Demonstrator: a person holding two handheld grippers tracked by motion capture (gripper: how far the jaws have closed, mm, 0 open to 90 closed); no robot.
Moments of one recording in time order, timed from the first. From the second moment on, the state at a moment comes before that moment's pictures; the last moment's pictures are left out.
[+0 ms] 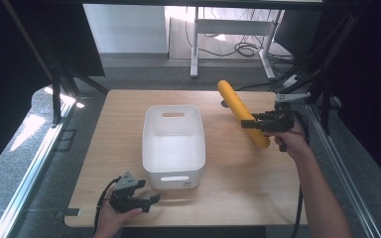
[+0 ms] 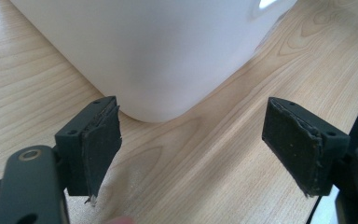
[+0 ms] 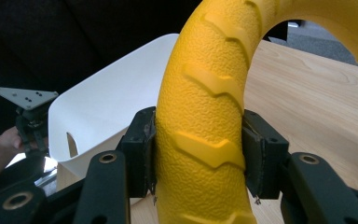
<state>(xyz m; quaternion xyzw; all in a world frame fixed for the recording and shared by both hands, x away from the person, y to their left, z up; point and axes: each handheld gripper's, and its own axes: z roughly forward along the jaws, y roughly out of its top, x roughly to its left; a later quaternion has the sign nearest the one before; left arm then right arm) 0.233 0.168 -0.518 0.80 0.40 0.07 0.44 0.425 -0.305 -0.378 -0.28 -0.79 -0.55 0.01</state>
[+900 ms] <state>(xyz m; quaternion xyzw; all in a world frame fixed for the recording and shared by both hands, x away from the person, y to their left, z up) 0.233 0.166 -0.518 0.80 0.40 0.07 0.44 0.410 -0.301 -0.361 -0.26 -0.76 -0.60 0.00</state>
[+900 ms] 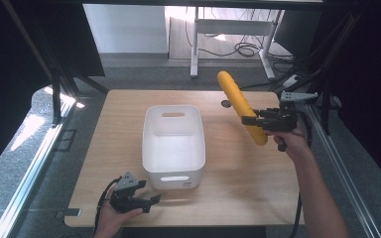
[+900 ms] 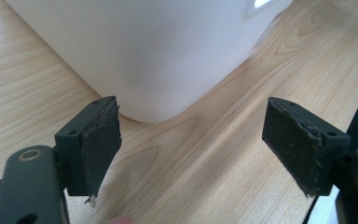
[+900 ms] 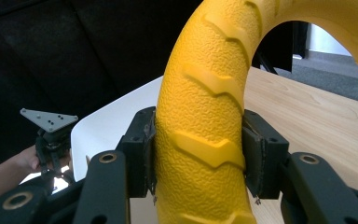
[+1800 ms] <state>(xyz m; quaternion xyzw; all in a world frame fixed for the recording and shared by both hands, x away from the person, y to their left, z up) 0.232 0.166 -0.516 0.80 0.40 0.07 0.44 0.396 -0.284 -0.341 -0.23 -0.75 -0.62 0.00</state>
